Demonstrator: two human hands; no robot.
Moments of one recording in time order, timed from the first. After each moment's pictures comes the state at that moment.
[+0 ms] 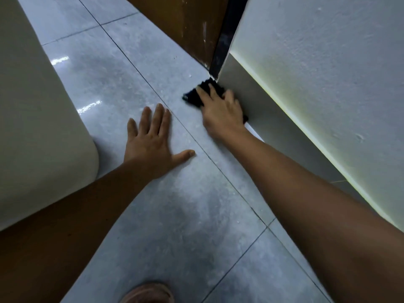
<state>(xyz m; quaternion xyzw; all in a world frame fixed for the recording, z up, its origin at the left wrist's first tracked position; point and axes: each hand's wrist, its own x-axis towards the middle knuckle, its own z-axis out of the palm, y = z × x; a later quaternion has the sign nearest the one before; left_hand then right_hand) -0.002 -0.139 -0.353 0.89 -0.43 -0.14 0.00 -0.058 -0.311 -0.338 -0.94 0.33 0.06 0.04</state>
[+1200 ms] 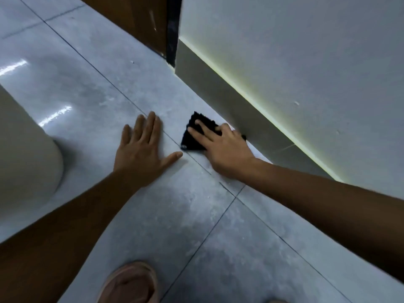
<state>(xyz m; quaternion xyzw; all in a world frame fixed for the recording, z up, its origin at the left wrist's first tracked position) -0.056 -0.143 -0.351 0.84 -0.52 -0.13 0.02 -0.211 -0.288 -0.327 -0.97 0.20 0.11 -0.01</state>
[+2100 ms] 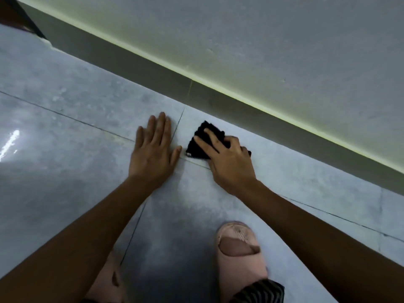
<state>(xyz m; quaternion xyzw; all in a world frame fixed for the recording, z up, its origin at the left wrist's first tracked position) -0.224 -0.177 -0.351 0.72 -0.67 -0.16 0.05 -0.418 -0.215 -0.328 -0.88 0.47 0.04 0.04</state>
